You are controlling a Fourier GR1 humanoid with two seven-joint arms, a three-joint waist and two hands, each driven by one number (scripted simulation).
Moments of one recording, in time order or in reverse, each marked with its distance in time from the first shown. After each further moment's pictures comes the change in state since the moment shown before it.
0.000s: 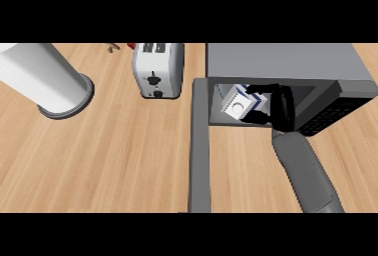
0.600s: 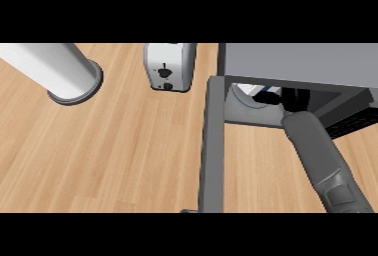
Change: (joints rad) left arm -0.044 0.006 -0.034 0.041 -0.037 -0.014 -0.007; right arm -0.189 -0.101 -0.064 0.269 0.130 -0.164 0.086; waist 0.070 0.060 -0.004
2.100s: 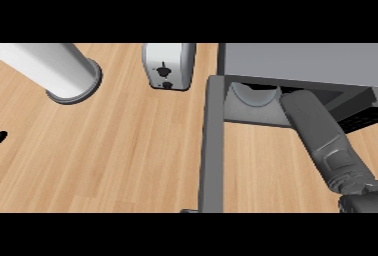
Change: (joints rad) left arm -0.064 -0.011 -0.136 0.085 -0.122 -0.123 -0.053; right arm -0.269 -0.032 -0.167 0.392 -0.046 0.139 -0.035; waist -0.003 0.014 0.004
